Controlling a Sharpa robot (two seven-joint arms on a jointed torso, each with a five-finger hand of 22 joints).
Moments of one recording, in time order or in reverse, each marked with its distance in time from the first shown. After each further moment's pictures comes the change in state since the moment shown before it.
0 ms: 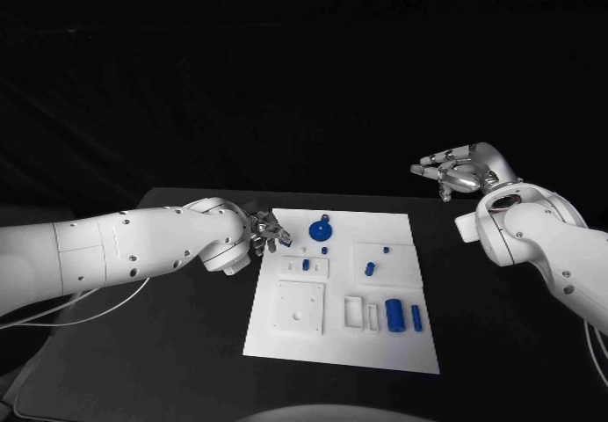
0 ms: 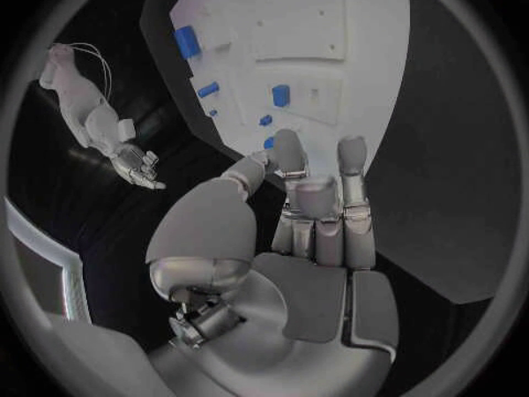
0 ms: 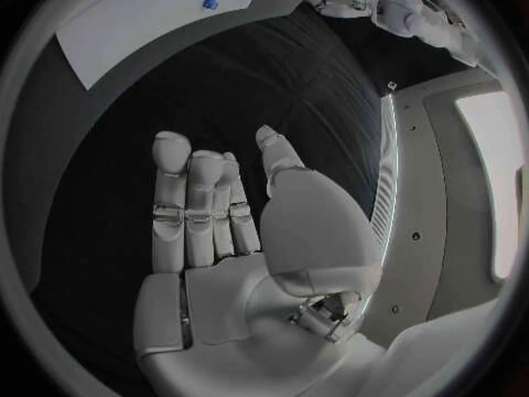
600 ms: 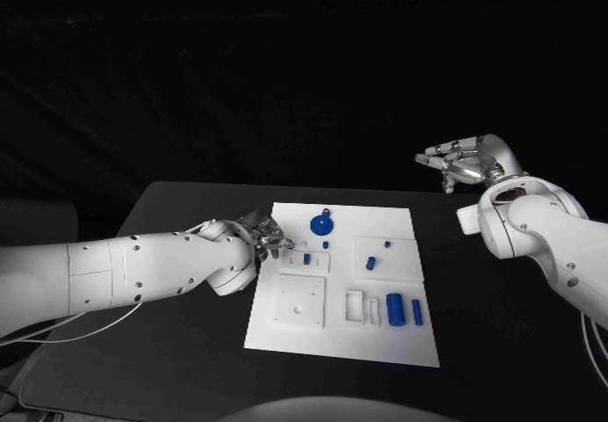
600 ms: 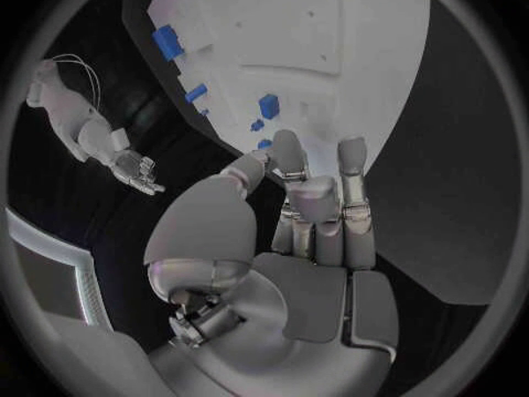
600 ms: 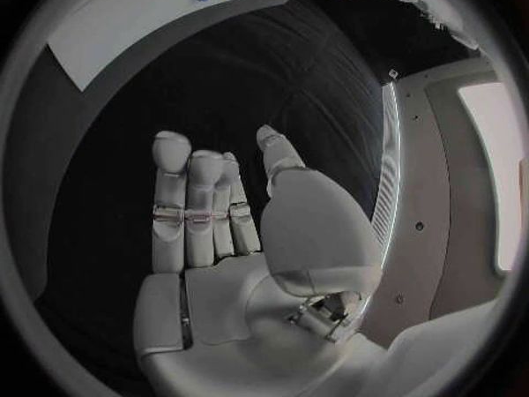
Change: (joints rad) left arm -0.101 -0.002 -0.002 0.041 -0.087 -0.232 0.018; left_hand 0.025 -0.036 -0.001 0.025 -0.004 0.012 -0.002 -0.004 -0.060 0.000 0.000 0.018 0.001 0.002 0.002 0.027 0.021 0.000 0.007 0.007 0.000 0.010; right arm 0.002 0.002 0.001 0.006 0.047 -0.035 -0.001; right_hand -0.006 -0.002 0.000 0.000 0.012 0.000 0.000 0.000 -0.001 0.000 0.000 0.000 -0.003 0.000 0.000 0.000 -0.003 0.000 0.000 0.000 -0.007 0.000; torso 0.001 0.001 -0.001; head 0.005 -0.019
